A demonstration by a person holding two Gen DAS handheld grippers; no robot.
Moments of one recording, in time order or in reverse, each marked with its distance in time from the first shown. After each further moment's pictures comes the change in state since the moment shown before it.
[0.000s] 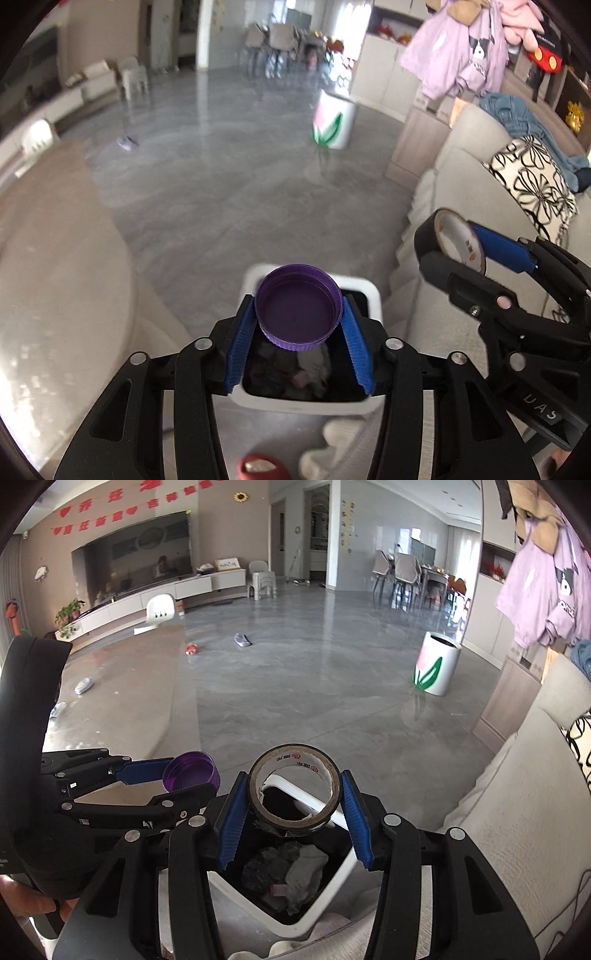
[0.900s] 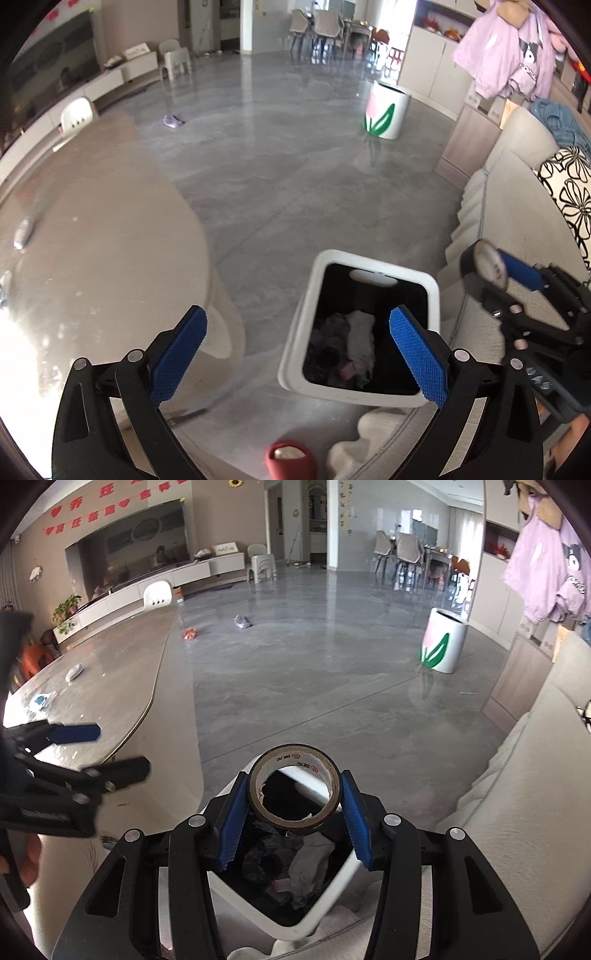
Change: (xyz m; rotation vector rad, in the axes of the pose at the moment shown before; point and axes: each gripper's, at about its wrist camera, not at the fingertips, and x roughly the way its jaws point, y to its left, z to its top) left arm -0.007 0.042 0.002 -0.074 0.005 0.186; right arm 0.042 -0.006 -0.010 0.012 0.069 0.061
